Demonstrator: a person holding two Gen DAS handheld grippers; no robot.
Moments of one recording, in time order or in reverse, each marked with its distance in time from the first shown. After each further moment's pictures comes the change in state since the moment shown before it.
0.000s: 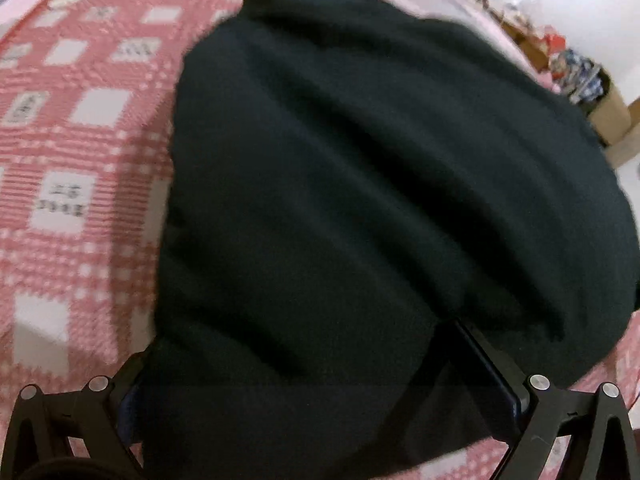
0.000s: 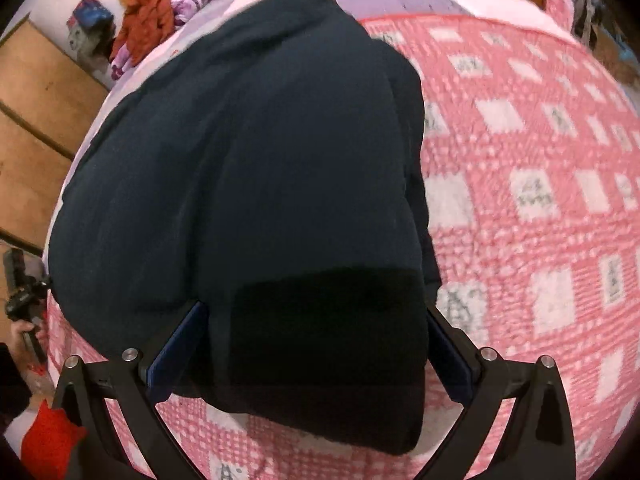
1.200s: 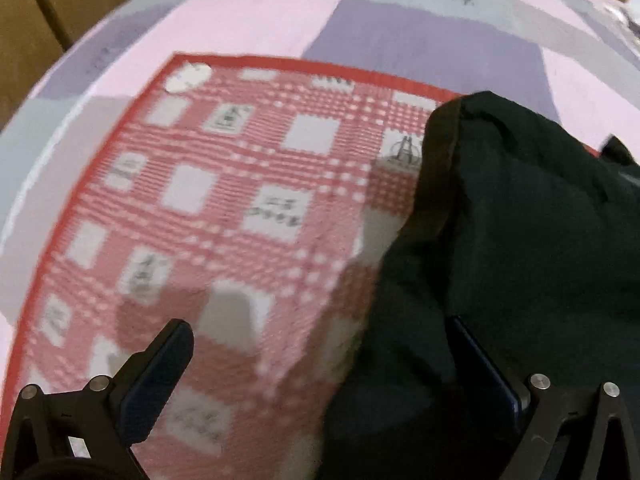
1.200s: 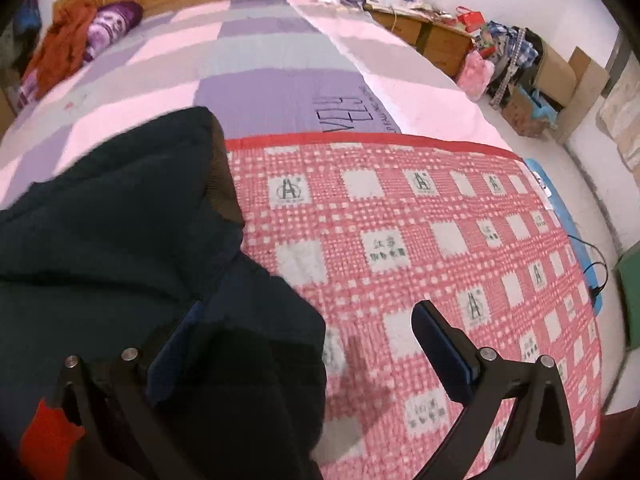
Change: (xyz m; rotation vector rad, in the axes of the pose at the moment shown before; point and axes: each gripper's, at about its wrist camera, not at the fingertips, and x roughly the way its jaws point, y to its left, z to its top) left arm -0.002 0.029 0.112 -0.143 -0.101 0.522; right arm -0.003 -0.016 0.161 -0.006 -0.205 -0.443
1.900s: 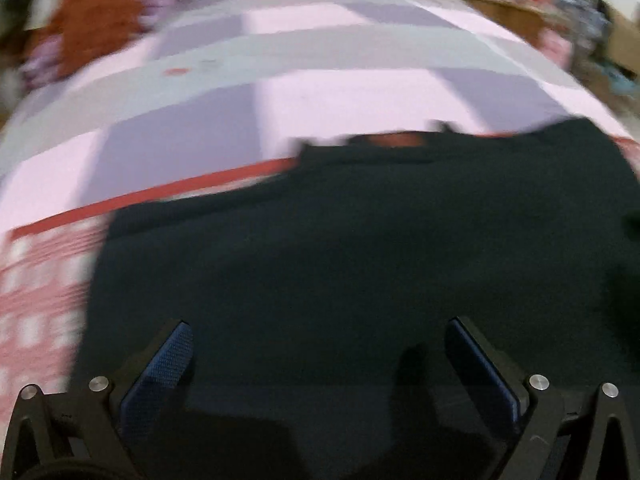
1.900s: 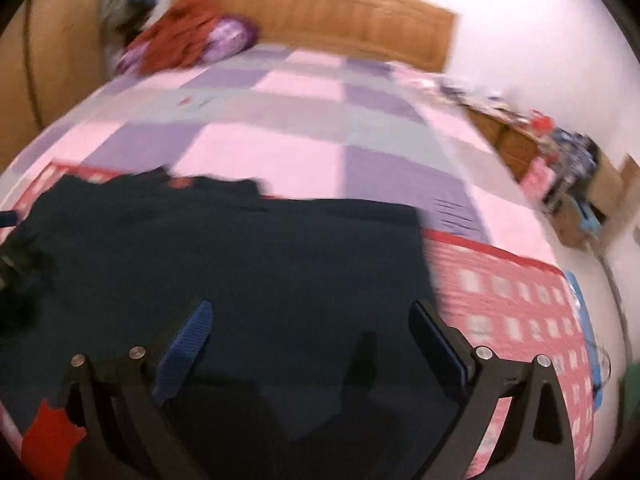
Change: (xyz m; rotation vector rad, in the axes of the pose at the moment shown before) left arm -0.074 -0.205 -0.021 0.439 -0.138 -0.296; right arm -0.068 0.169 -0.006 -0.349 -0.183 0.134
